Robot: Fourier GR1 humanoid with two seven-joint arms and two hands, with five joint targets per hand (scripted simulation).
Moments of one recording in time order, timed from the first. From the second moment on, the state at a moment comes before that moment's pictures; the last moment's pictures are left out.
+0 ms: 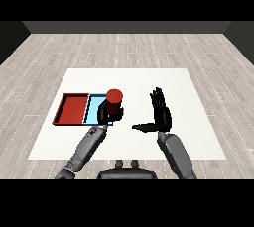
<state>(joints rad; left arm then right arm) -0.37 0.07 -0.40 -1.28 0.30 0.58 -0.41 -0.19 -0.11 0.35 -1.80 -0.27 -0.33 -0.18</state>
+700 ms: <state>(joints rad) -0.37 0.38 -0.18 -1.29 0.25 0.53 -0.24 0.06 -0.21 0.19 -1.88 -0.34 -0.22 -0.24</state>
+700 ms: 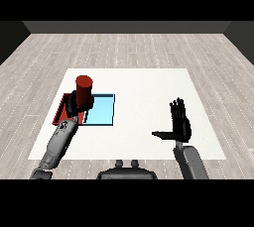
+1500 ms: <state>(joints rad) -0.55 0.54 -0.15 -0.48 0.07 0.43 -0.09 0.00 -0.20 0.12 -1.69 -0.36 -0.17 -0.31</state>
